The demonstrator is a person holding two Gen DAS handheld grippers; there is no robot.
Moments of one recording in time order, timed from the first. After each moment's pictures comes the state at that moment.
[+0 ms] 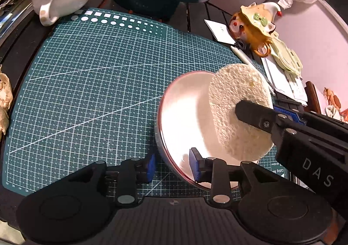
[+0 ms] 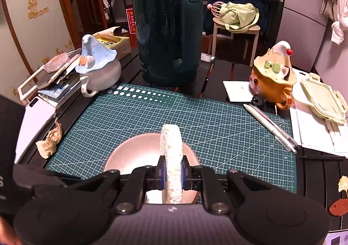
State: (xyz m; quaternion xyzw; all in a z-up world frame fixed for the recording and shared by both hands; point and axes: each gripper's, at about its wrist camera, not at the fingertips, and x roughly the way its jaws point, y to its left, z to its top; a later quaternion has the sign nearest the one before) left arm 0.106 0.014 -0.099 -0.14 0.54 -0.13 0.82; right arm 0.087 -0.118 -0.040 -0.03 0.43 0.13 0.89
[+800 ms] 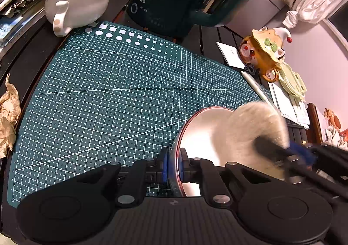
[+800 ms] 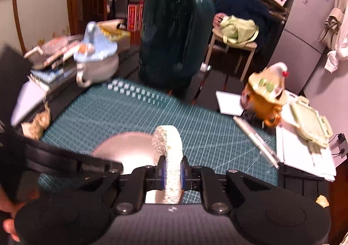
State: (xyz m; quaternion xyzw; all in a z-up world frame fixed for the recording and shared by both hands) left arm 0.123 0.040 -0.100 -0.17 0.52 -0.11 0.83; right arm 0.068 -0.102 -0.024 -0.10 0.40 0.11 0.91
